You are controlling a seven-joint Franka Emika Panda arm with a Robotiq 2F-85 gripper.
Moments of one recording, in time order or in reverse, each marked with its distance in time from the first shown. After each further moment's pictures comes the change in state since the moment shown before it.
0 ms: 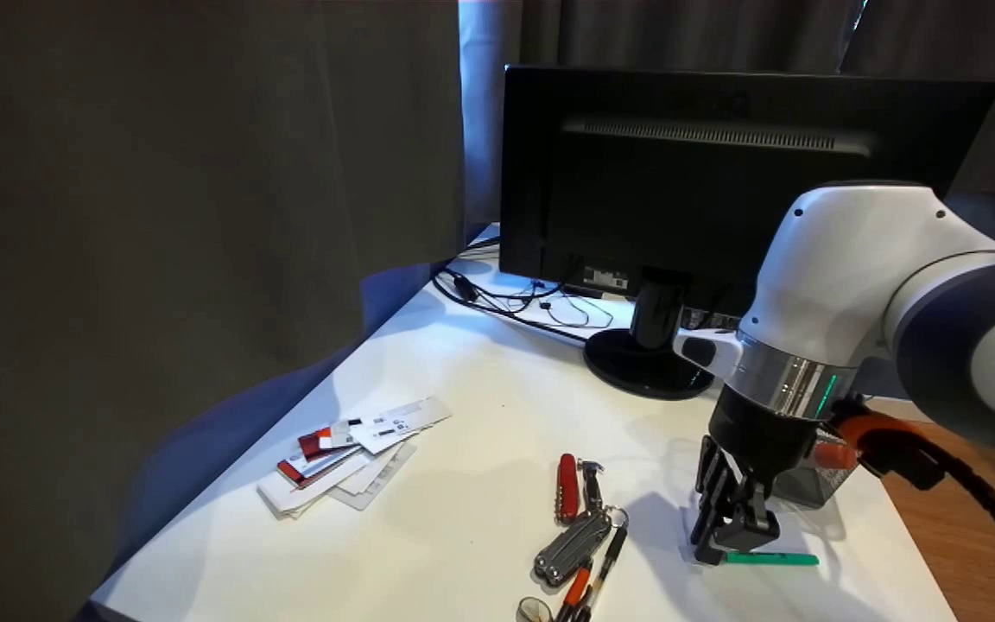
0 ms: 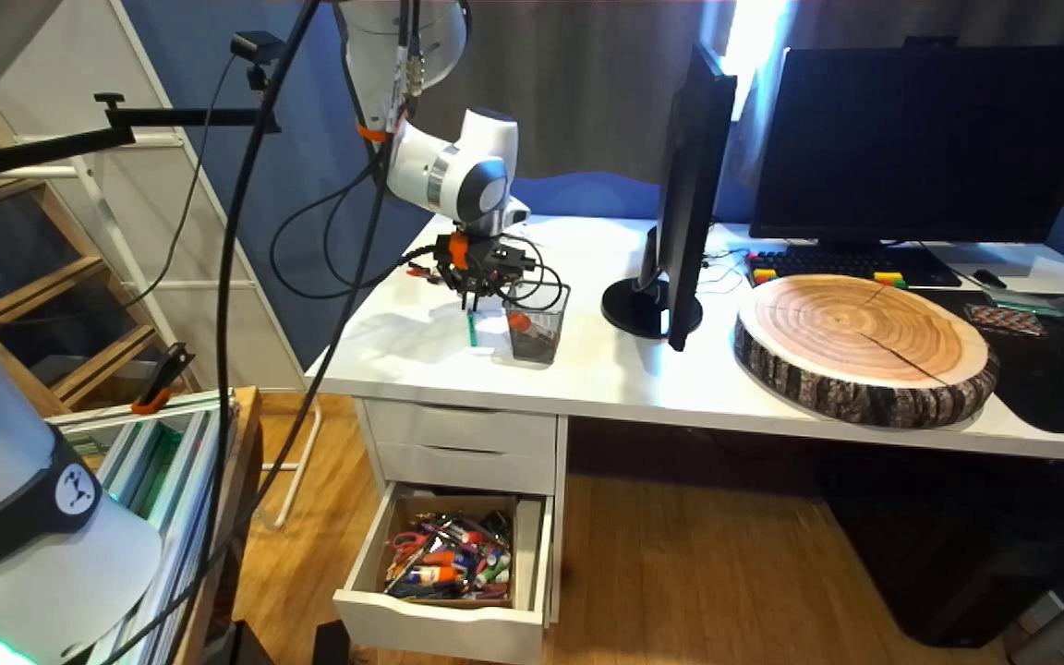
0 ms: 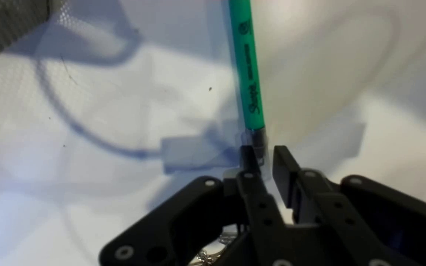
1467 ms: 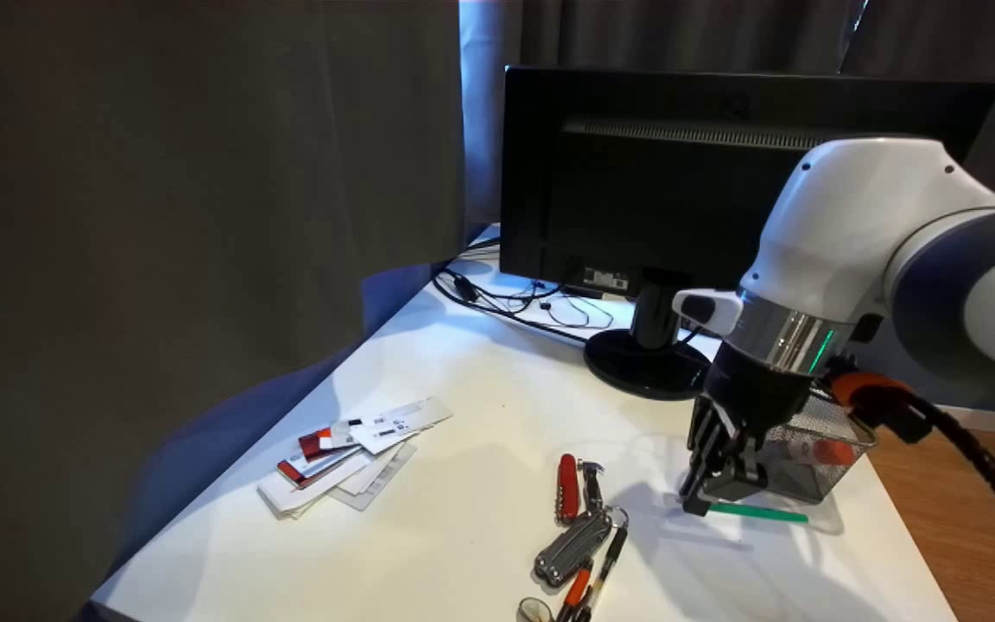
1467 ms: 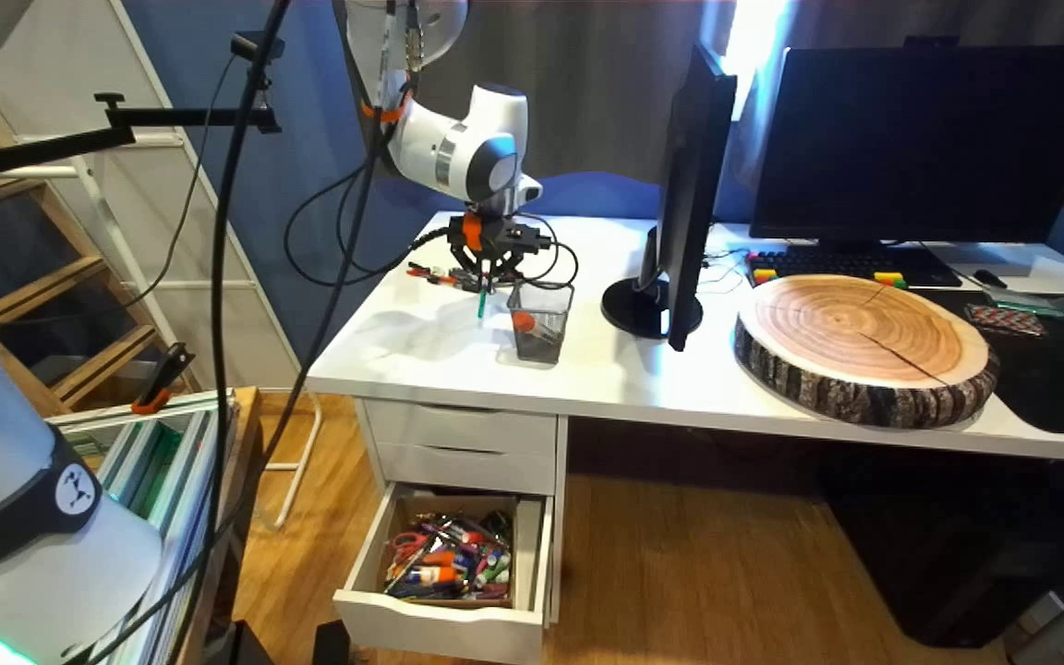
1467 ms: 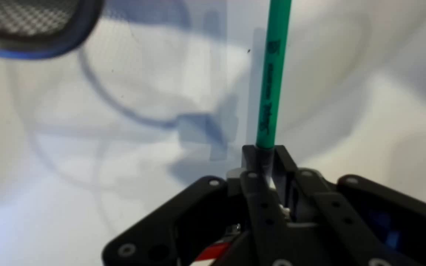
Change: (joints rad) arm -0.009 -0.050 -0.004 0.018 0.012 0.000 -0.034
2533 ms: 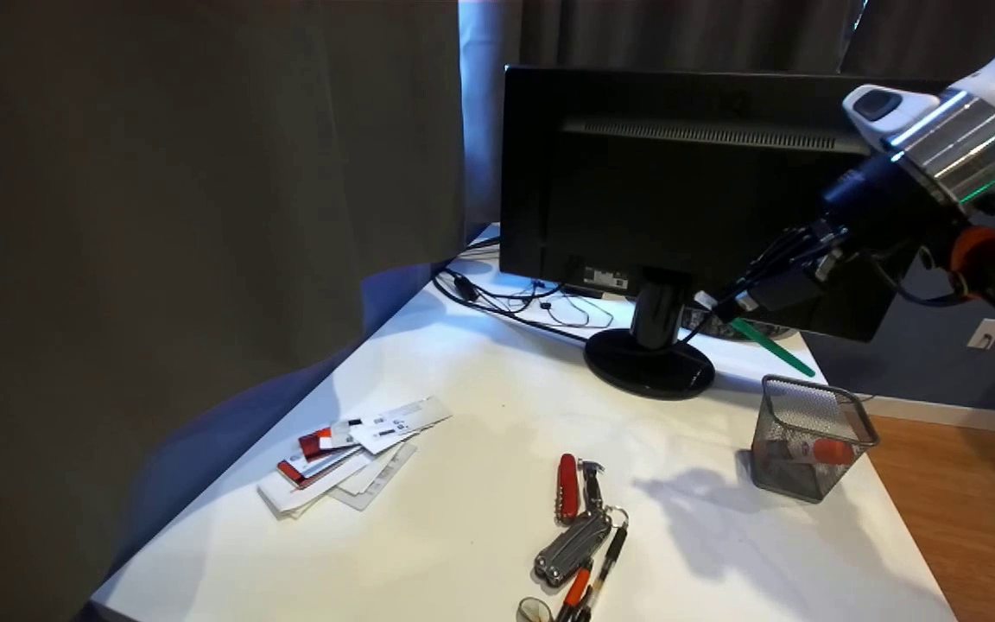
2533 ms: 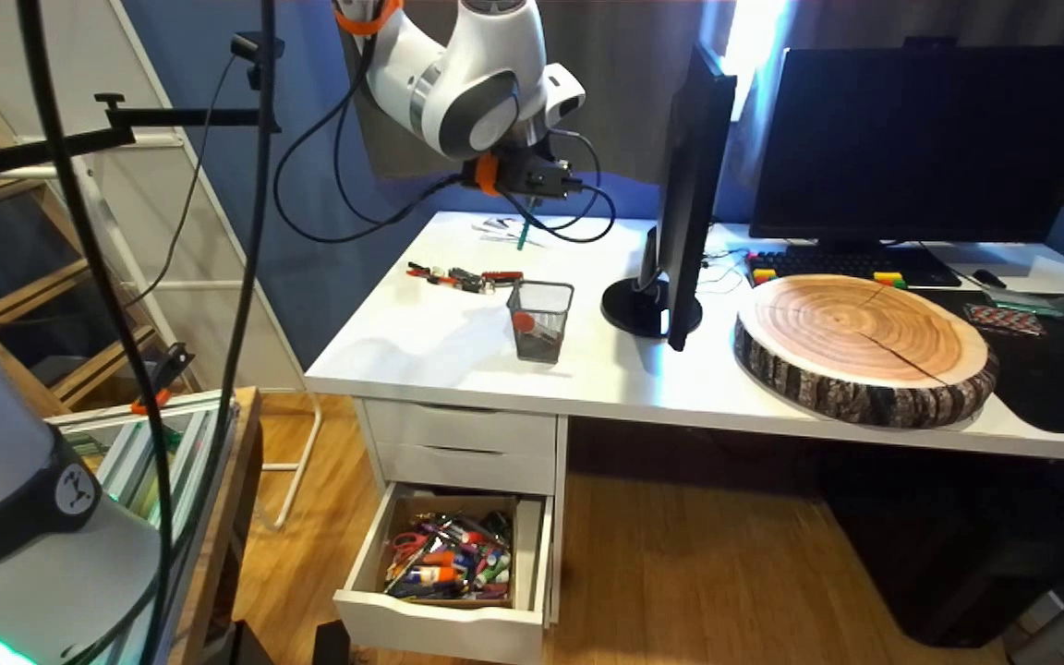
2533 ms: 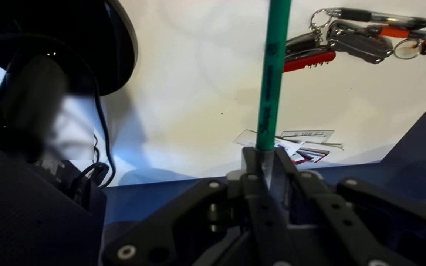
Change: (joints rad) arm -0.428 -0.275 0.304 -0.353 0.212 0.525 -0.095
